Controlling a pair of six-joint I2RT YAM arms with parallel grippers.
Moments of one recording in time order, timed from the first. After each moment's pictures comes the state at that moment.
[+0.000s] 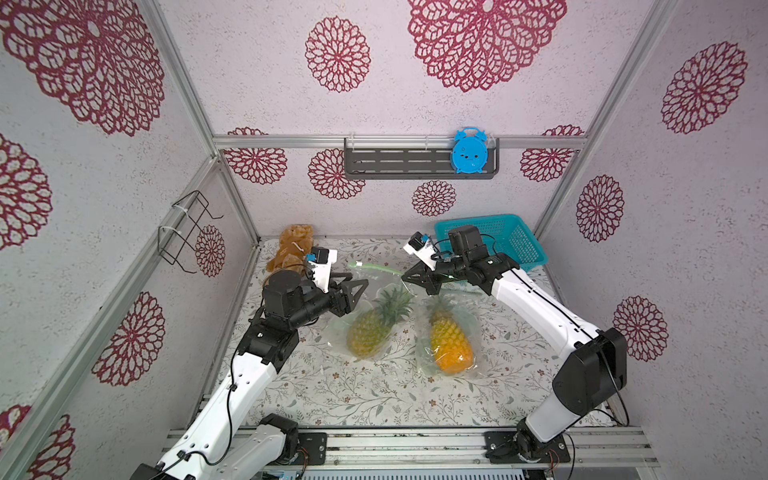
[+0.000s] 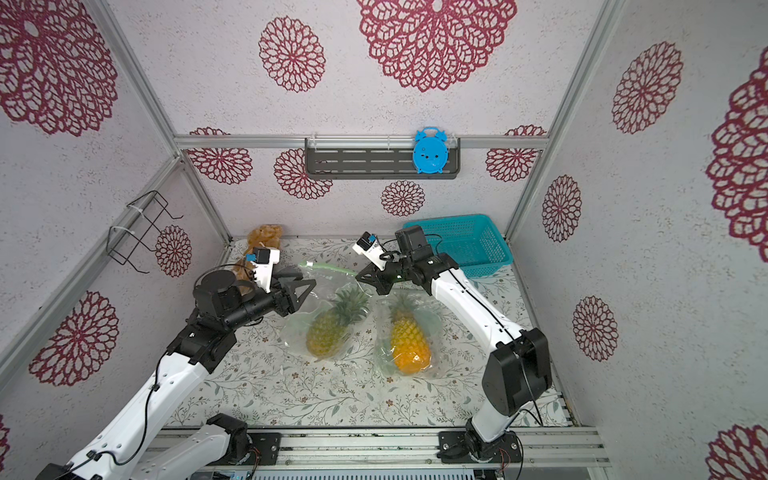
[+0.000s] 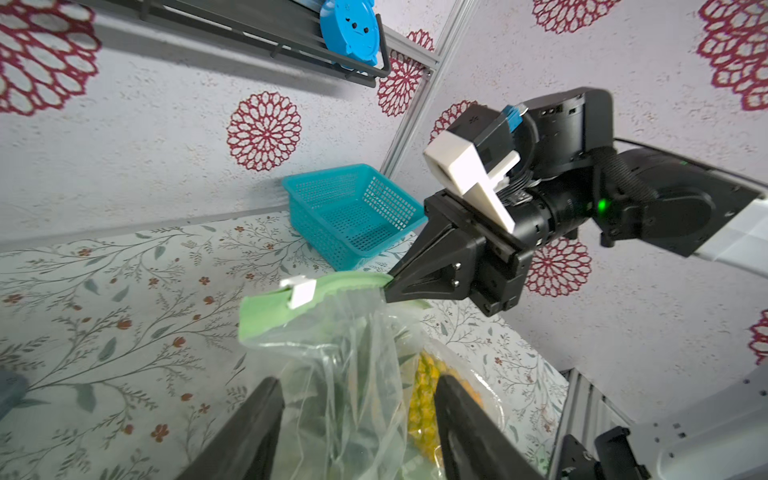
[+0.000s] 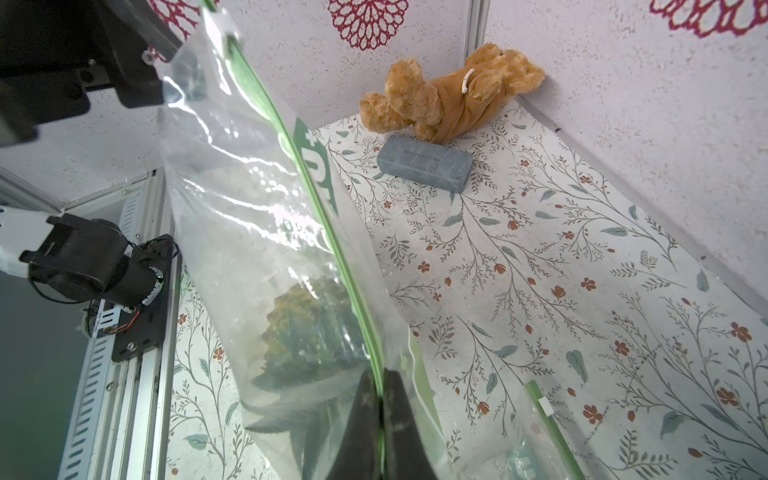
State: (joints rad) left arm -0.32 0.95 0.89 -0.14 0.45 -0.28; right arm 0.53 1.63 1.54 -0.59 -0.68 -0.33
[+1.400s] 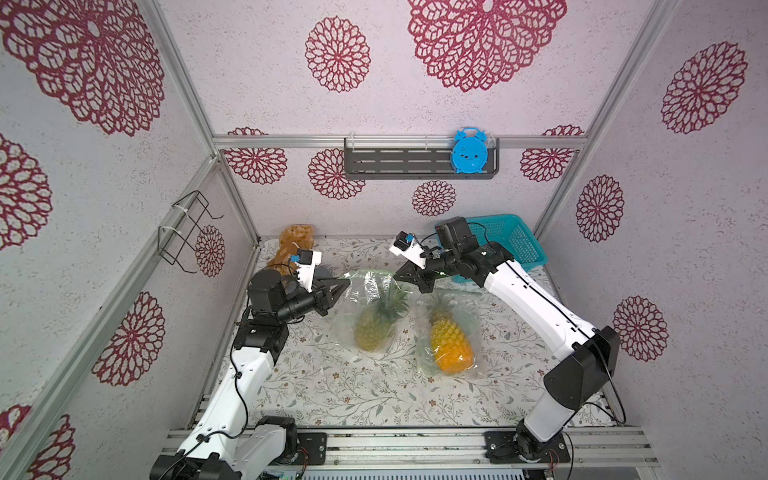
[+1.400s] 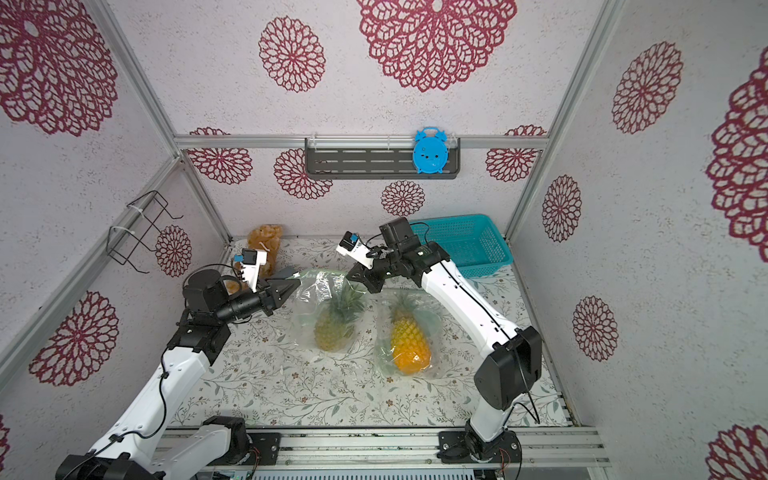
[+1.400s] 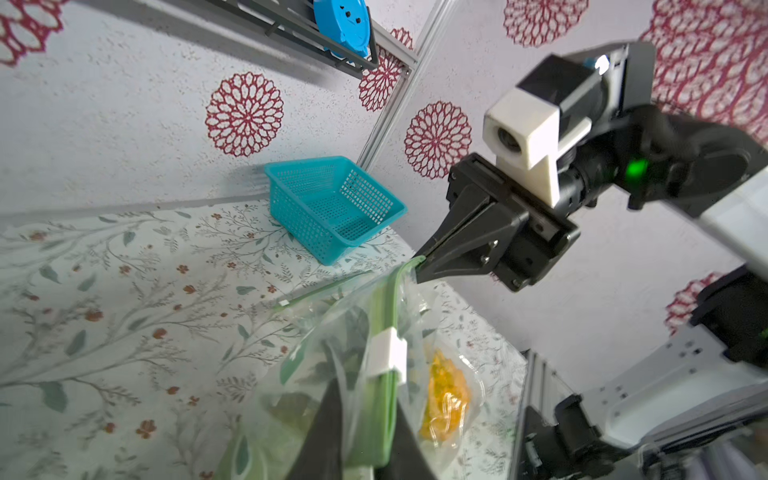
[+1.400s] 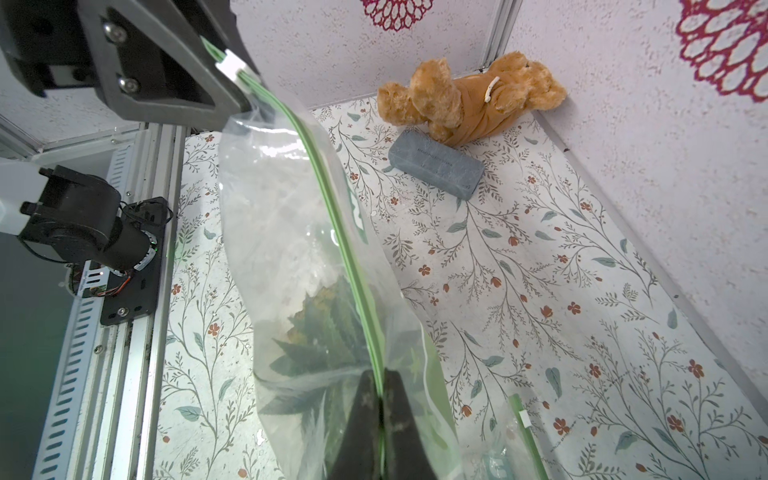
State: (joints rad) left arm -0.09 1.03 0.81 0.00 0.82 -0.31; right arm 0.61 1.69 1.74 -0.78 -0.59 -0.45
